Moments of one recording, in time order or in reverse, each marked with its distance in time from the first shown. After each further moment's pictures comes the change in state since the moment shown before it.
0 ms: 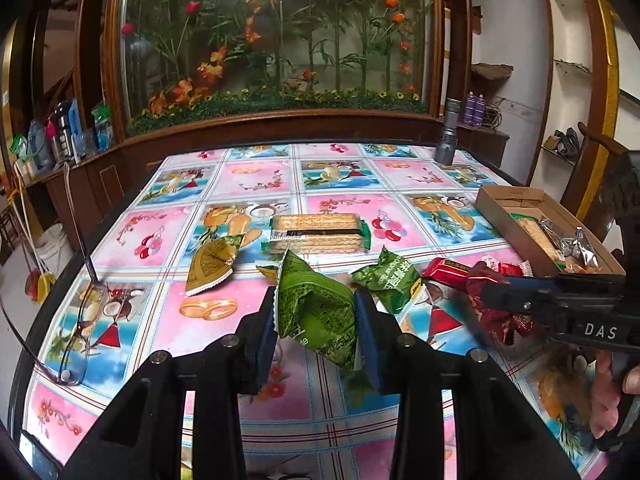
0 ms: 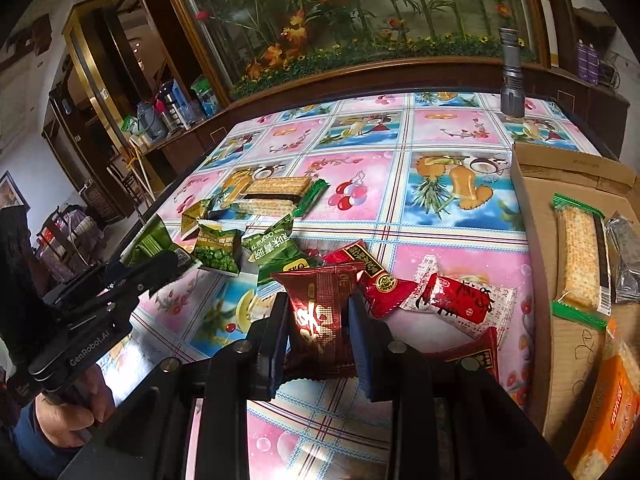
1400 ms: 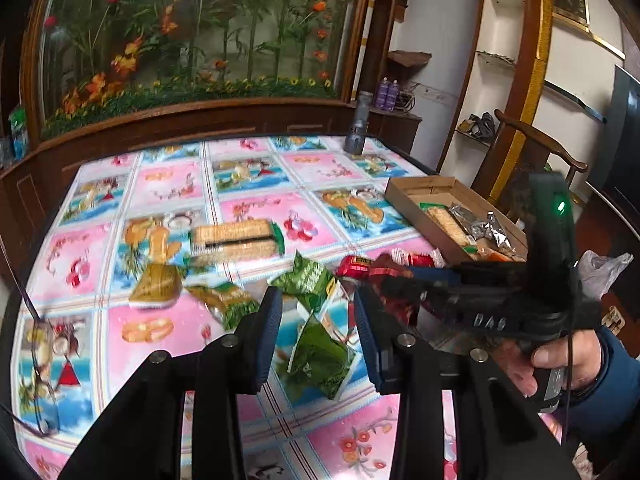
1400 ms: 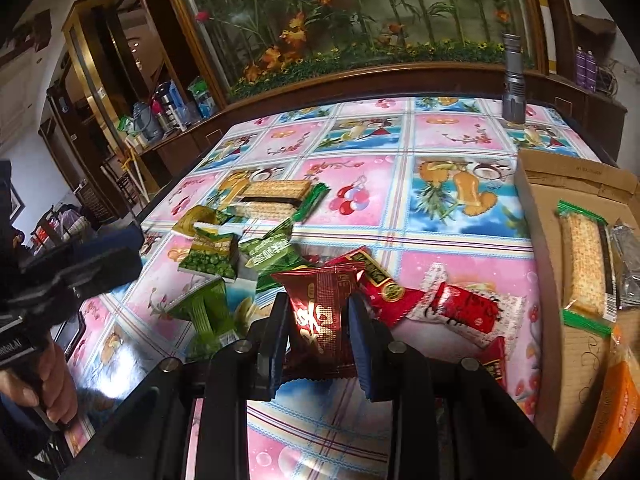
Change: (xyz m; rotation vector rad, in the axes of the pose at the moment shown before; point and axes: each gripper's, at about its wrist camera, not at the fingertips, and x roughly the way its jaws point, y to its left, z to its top) left arm -0.011 0.001 0.024 0.068 0.086 -0.349; right arm 0.006 0.004 0.002 -0.001 -0.026 -0.030
